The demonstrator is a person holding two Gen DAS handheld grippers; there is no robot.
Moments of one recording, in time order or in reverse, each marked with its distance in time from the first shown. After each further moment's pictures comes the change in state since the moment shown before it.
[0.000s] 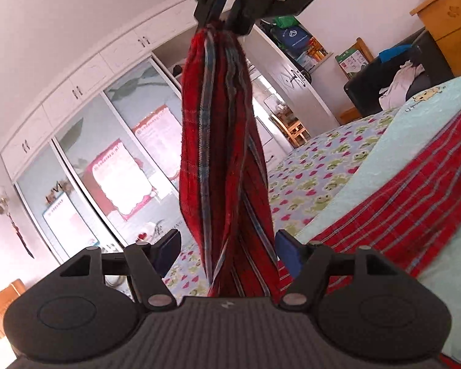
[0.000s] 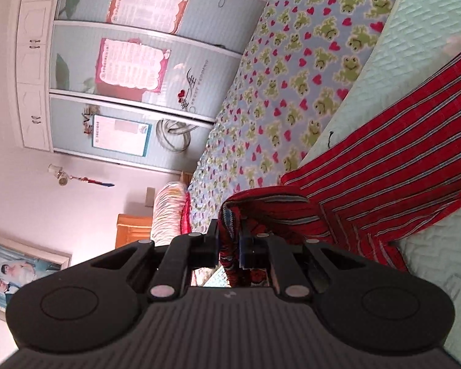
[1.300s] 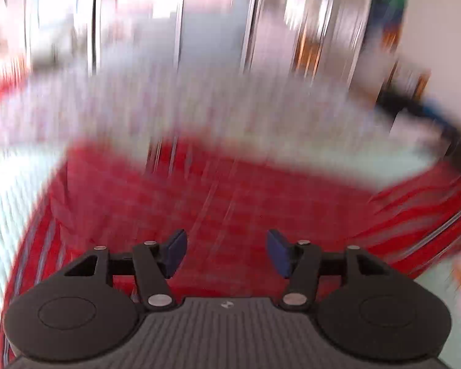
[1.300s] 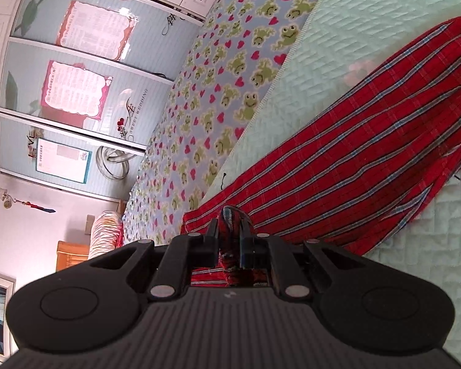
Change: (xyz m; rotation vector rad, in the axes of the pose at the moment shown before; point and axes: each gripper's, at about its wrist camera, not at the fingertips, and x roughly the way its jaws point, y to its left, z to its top) left arm 0.042 0.114 -0.075 -0.689 0.724 -0.311; right arm -0.017 -0.118 0.036 -0.009 -0.127 -0.227
